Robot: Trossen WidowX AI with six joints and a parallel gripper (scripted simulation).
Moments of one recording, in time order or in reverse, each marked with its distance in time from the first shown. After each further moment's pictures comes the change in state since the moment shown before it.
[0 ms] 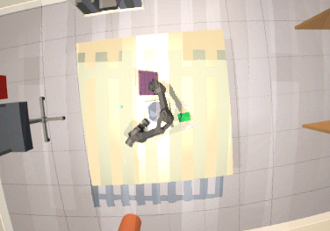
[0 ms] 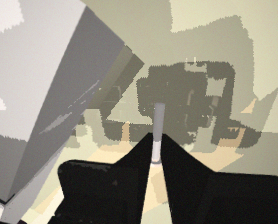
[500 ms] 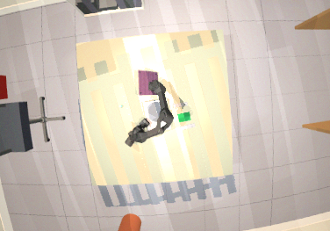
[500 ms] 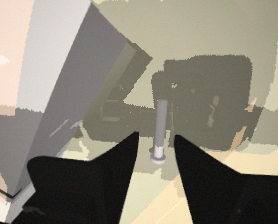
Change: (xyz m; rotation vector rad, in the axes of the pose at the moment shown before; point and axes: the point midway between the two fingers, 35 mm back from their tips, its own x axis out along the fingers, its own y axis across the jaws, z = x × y) arm -0.003 0.002 -0.002 0.011 0.003 0.010
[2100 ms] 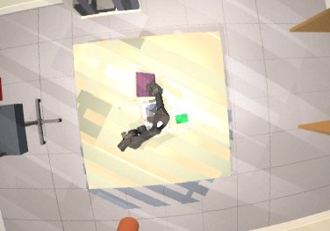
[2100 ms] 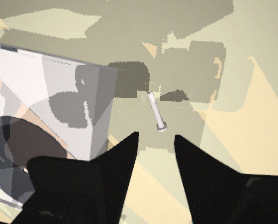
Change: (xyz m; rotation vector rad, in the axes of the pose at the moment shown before) arm -0.065 0.000 0.001 0.393 -0.044 0.010
